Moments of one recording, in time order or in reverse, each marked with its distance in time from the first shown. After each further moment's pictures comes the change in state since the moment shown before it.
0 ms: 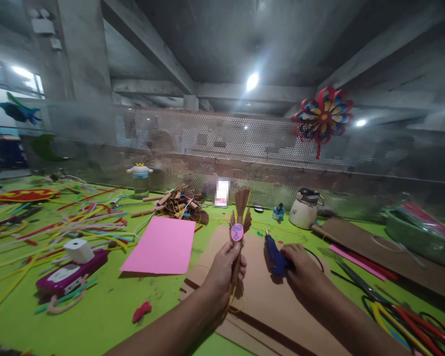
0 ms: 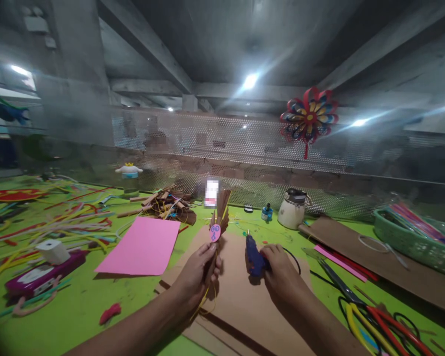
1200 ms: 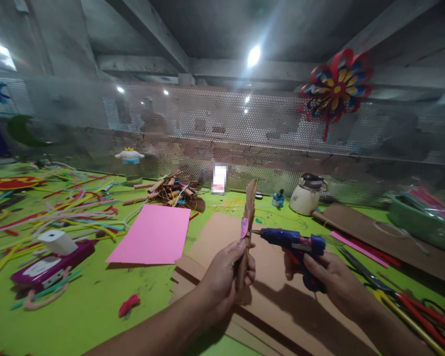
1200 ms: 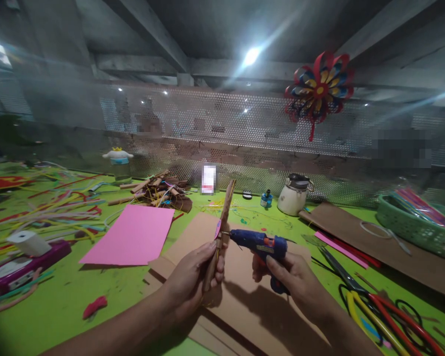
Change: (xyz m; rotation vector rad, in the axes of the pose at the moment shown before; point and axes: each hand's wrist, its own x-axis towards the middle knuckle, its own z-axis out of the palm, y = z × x) left_hand -0.019 0.000 0.019 -0.106 -0.092 -0.161; right_hand -0.016 -0.059 -0.067 0.900 -0.271 0.276
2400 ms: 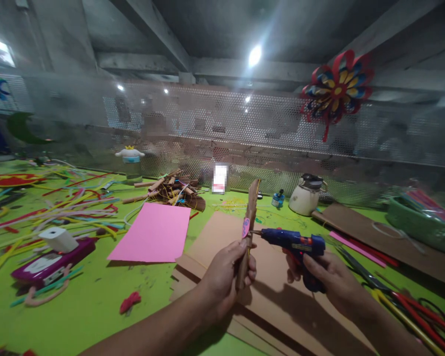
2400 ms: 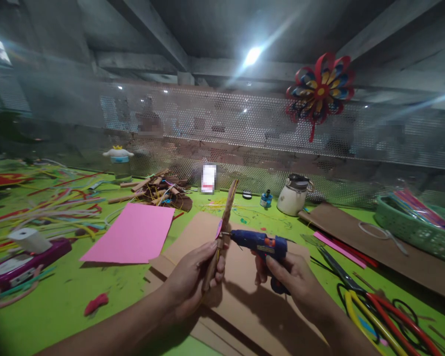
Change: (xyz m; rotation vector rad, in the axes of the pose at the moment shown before) left_hand -0.005 0.001 0.003 -0.009 -0.005 -0.004; right_hand -0.003 0.007 0.002 -0.002 0.041 -0.019
